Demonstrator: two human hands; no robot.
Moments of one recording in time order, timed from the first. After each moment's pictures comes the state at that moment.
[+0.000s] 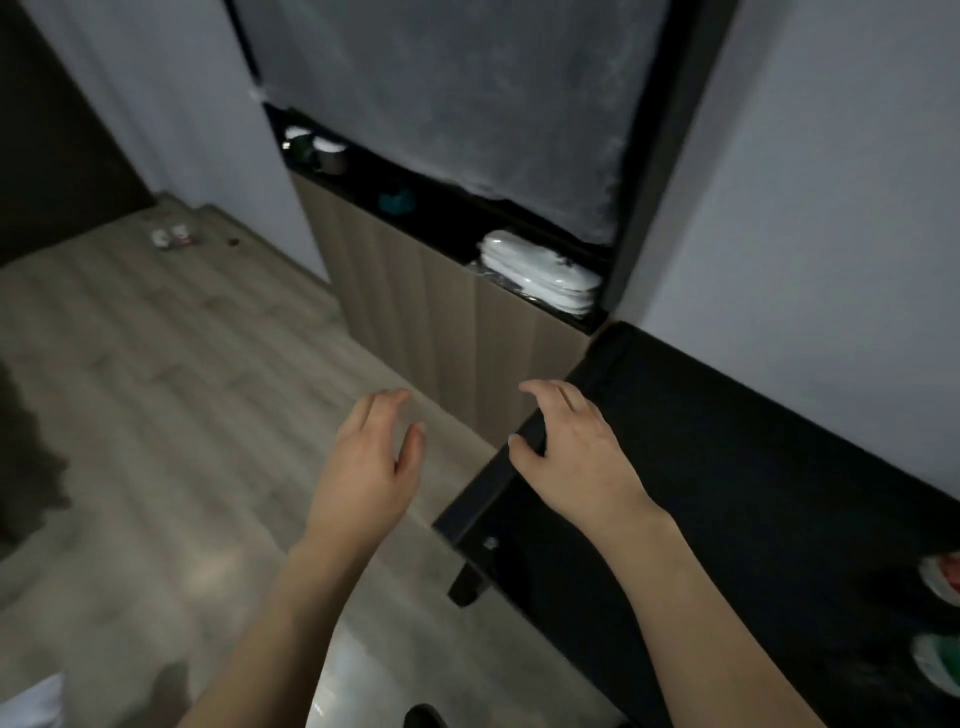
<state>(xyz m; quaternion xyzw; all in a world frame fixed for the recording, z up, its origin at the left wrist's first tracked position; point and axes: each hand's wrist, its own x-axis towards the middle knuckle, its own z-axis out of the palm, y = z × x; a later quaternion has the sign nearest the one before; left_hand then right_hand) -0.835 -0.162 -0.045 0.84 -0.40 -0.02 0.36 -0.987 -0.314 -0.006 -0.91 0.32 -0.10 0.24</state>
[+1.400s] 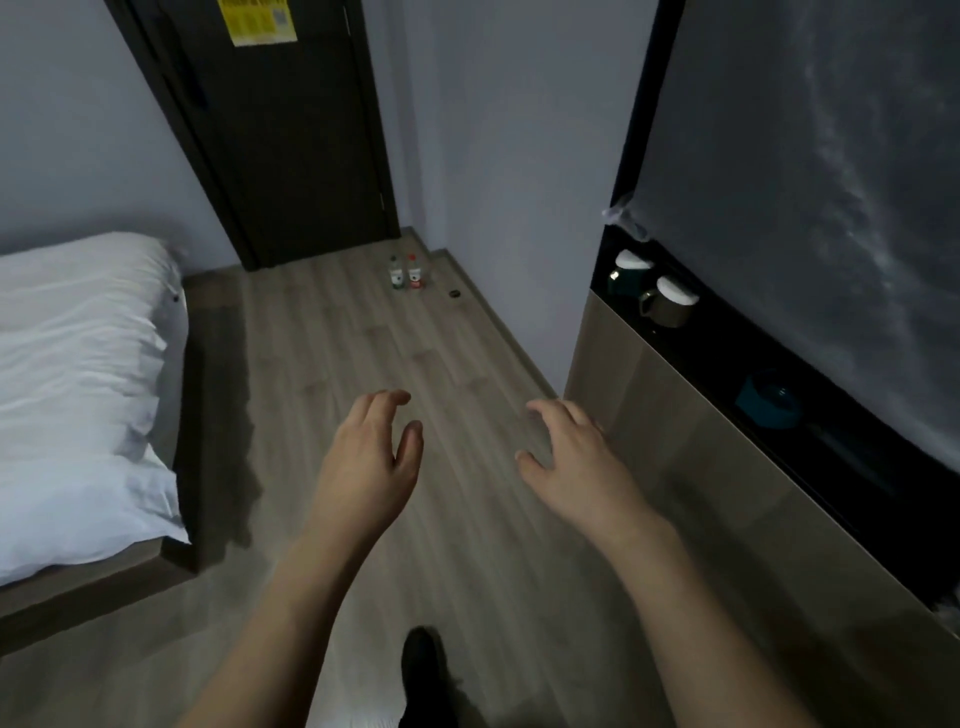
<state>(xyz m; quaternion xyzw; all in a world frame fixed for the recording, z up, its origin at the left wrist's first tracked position) -0.206 -0.070 -0.042 0.93 -0.19 0.10 0.29 -0.295 -0.273 -0.014 -0.95 0.13 -0.05 0.29</state>
